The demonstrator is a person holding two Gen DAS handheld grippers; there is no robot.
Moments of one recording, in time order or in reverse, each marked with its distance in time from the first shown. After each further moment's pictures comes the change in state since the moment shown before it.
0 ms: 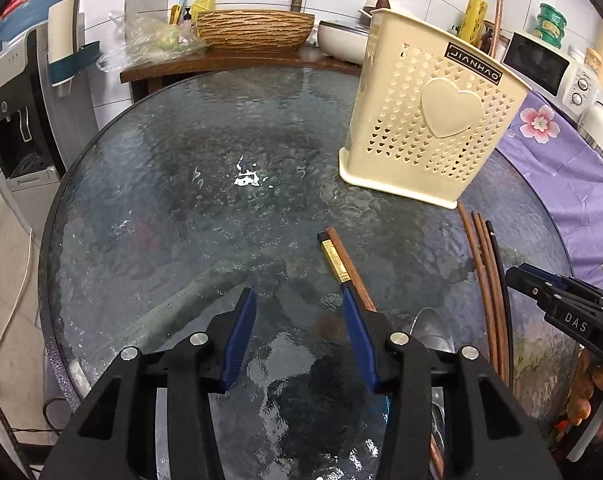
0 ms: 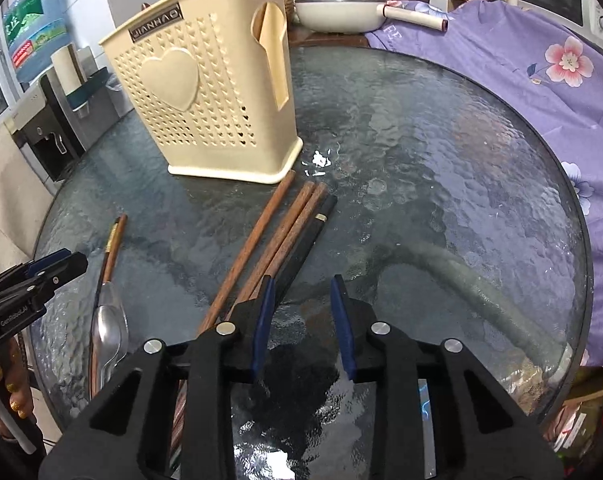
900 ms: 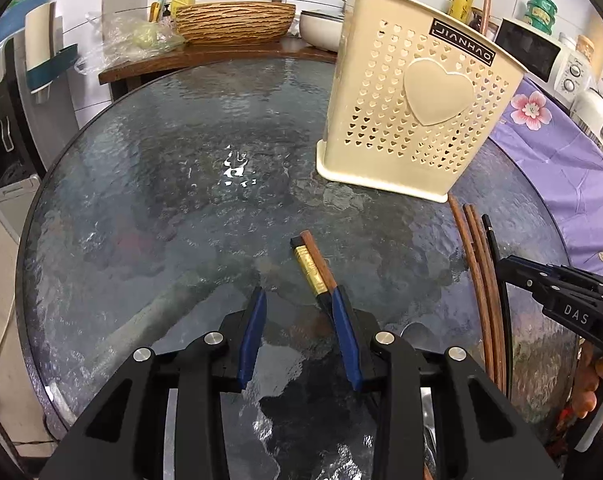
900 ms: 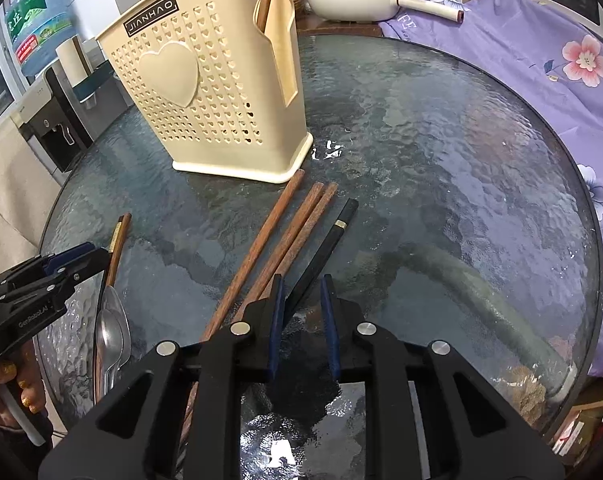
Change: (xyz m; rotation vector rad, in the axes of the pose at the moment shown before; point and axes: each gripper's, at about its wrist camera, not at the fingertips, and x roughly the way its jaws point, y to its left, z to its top) left arm 0.019 -0.016 0.007 0.049 0.031 -0.033; right arm 0.010 -0.003 0.011 -0.020 0.051 0.045
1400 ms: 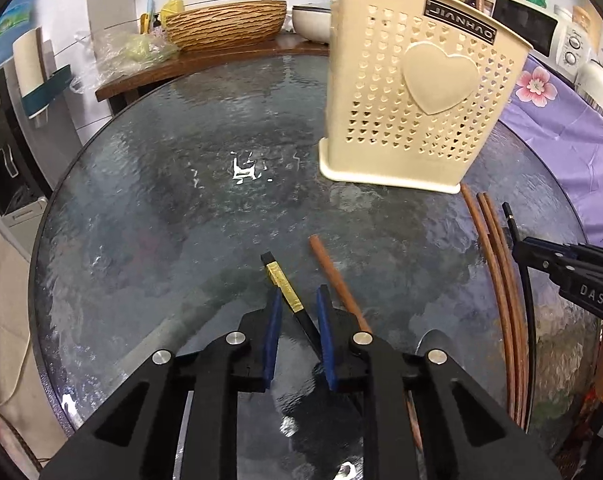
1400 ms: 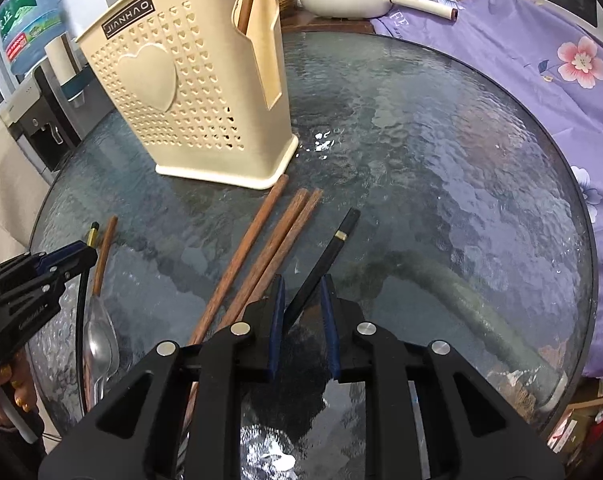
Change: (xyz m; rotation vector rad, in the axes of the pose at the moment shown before) left arm 0.007 -0.008 0.008 0.074 0.018 0.064; right arm 0.007 -0.002 0.007 -0.003 0.010 -0.049
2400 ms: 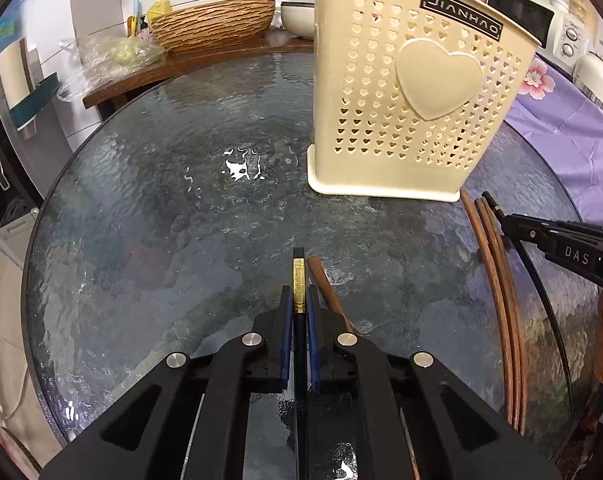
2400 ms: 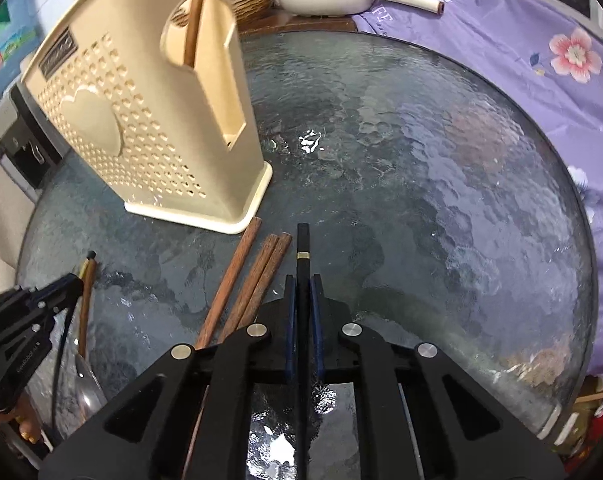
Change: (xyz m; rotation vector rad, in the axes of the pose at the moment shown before) left arm 0.016 0.000 0.020 0.019 0.019 -0.010; right arm 0.025 -0.018 0.038 0.074 0.010 -0.023
